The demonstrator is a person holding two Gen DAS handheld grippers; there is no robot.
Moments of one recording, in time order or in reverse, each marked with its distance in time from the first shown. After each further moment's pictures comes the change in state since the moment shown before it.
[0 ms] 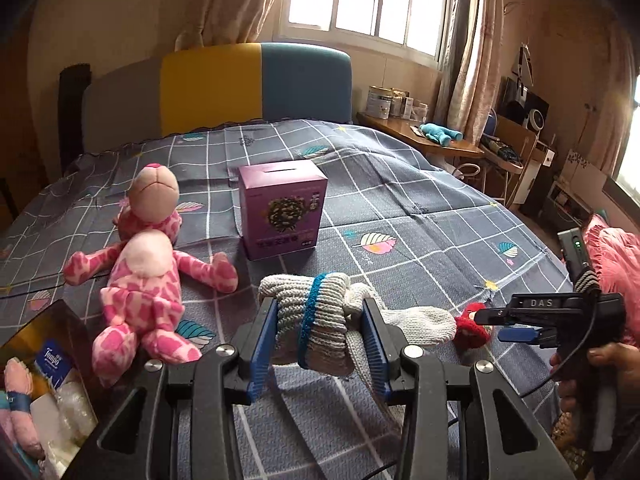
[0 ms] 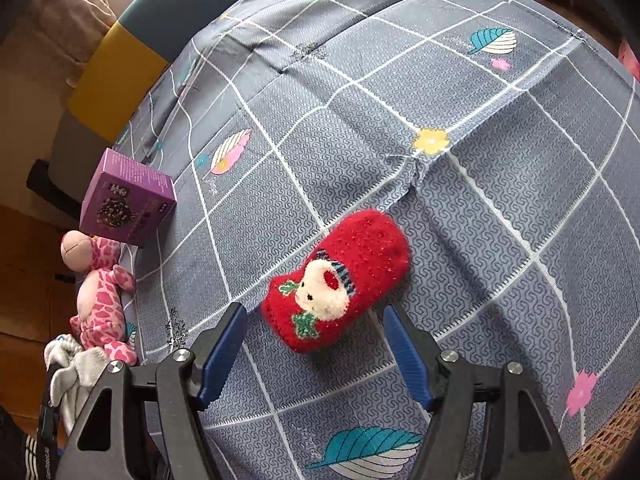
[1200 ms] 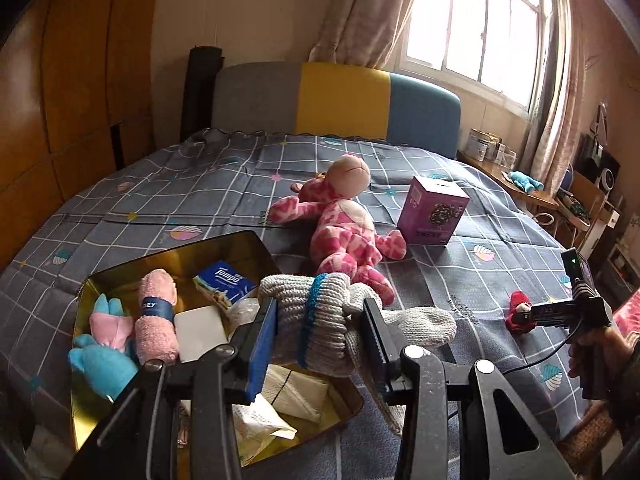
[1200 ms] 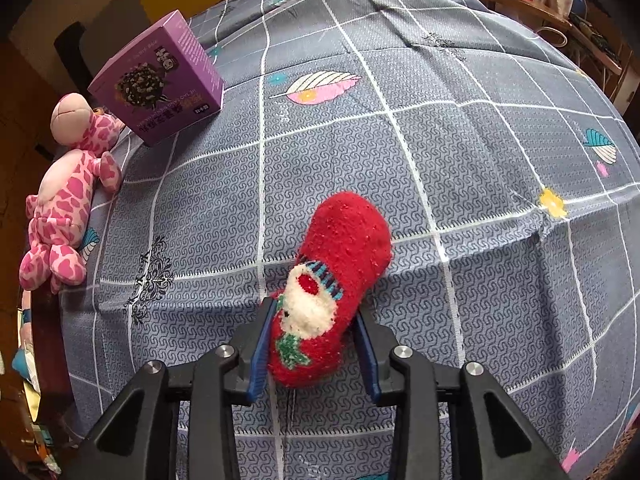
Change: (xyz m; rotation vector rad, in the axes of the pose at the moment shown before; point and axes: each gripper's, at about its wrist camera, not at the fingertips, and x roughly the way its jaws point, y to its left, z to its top) left arm -0.133 0.128 -0.083 -0.212 -0.084 0.272; right arm 0.053 0.069 -0.016 -0.435 0.062 -0.120
